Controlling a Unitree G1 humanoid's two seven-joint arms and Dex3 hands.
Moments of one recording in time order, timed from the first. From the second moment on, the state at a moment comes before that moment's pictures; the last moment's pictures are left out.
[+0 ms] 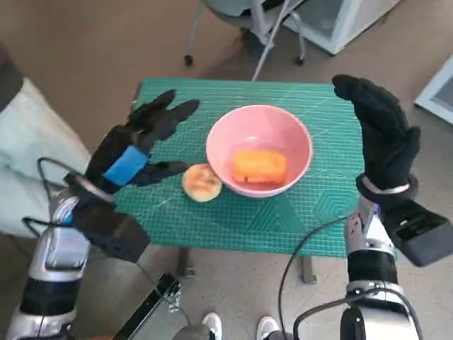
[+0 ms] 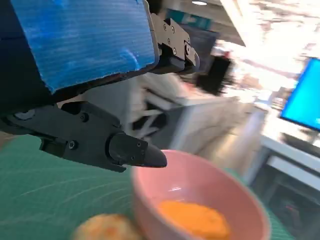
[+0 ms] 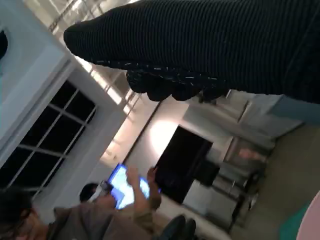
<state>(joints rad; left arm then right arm) -0.39 0.57 -0.01 0.02 0.34 -0.30 -0.28 -0.77 -0.15 -0.21 0.81 0.35 -1.02 0.60</state>
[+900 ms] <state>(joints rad) -0.44 0.47 -0.16 0.46 0.44 -0.27 -0.19 -0.77 -0.15 -0.22 0.81 0.37 -1.02 0.64</state>
